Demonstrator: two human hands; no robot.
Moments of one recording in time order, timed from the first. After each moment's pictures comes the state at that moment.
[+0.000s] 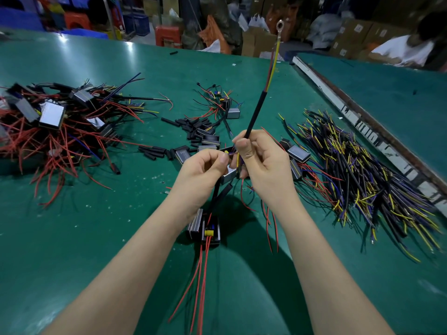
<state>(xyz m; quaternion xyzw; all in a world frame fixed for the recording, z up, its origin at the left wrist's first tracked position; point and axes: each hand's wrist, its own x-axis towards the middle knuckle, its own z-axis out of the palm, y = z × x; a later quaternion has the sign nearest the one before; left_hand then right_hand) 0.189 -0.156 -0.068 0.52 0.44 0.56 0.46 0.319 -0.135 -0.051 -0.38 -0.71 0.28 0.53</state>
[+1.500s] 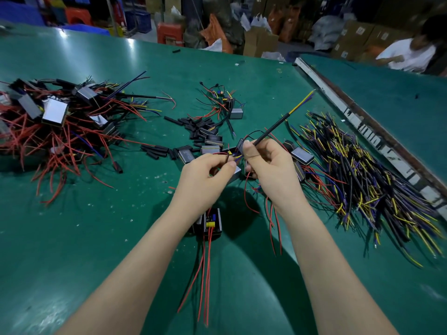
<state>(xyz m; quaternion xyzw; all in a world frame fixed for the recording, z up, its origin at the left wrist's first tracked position) 0.186 -0.153 -0.071 0.61 0.54 0.51 0.28 0.322 -0.120 -0.063 -0.46 -0.60 0.39 0.52</state>
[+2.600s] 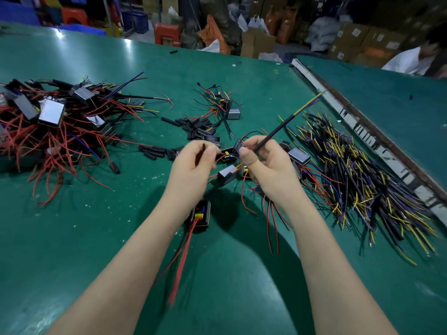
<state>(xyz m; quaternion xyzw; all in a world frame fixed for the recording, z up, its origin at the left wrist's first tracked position) 0.178 -0.147 -0.069 0.55 0.49 0.60 0.32 0.329 -0.122 -0.058 -0.40 -0.65 0.42 0.50</state>
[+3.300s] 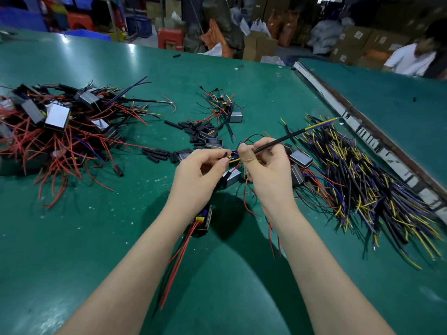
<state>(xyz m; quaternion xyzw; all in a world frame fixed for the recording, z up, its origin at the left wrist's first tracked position) 0.181 -0.152 -0.070 0.56 0.50 0.58 0.31 0.306 -0.132 -0.057 -0.37 -0.51 0.47 0.63</state>
